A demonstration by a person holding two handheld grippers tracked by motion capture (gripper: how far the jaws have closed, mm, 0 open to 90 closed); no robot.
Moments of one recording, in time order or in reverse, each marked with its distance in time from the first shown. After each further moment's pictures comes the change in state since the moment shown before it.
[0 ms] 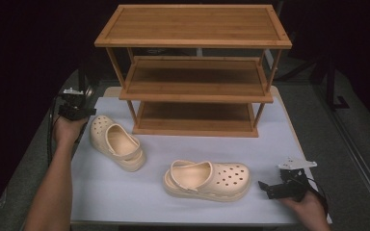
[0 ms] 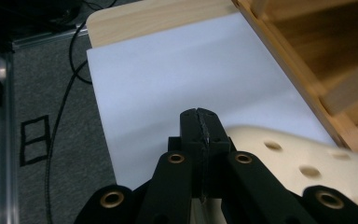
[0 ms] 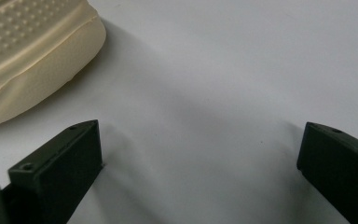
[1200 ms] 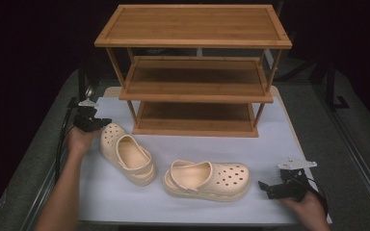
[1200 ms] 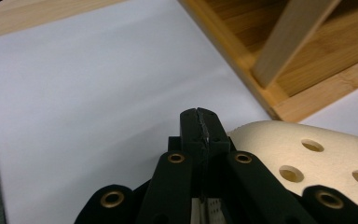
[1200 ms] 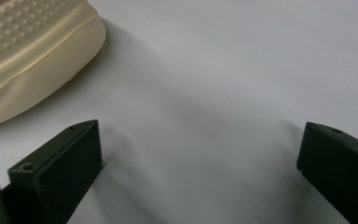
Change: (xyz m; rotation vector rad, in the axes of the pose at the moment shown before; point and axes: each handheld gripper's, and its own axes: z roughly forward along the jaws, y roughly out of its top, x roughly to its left) left arm -0.049 -0.024 0.016 -0.008 -0.132 0.080; right arm 0.000 0.000 0.000 0.001 -0.001 -0.001
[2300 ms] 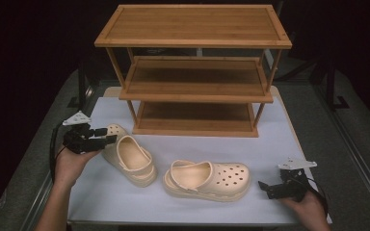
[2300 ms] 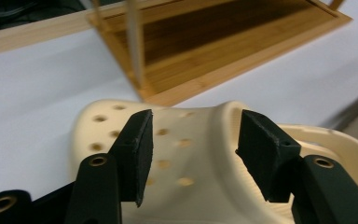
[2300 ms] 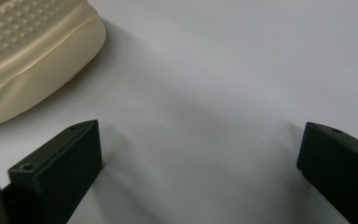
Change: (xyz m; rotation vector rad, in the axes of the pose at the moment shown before) left arm -0.096 -0.014 -0.089 -0.115 -0.089 0.040; right arm 0.000 0.000 0.000 -0.001 0.000 0.001
